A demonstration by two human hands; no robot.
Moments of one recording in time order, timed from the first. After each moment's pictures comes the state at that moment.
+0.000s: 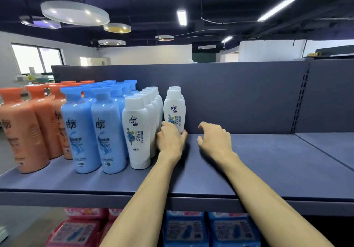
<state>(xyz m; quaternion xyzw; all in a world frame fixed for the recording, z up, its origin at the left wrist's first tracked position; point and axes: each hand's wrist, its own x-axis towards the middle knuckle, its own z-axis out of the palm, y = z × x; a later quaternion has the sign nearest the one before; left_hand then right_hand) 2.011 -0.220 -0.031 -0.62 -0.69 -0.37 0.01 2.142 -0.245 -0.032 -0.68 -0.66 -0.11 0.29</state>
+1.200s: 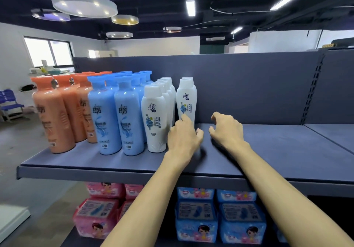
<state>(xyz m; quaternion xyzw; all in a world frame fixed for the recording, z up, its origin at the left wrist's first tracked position) 1.990 -0.299 -0.026 -0.71 -0.61 -0.36 0.04 2.136 -0.265 -0.030 -0.70 -0.65 -0.08 0.29</state>
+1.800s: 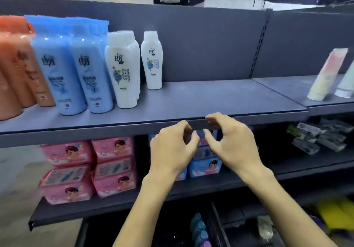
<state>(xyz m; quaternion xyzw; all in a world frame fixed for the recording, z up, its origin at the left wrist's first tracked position) 1.976 -0.445 -0.101 -0.78 -0.45 -0.42 -0.09 2.131 -0.488 -0.097 -0.65 -0.64 -0.13 0.38</state>
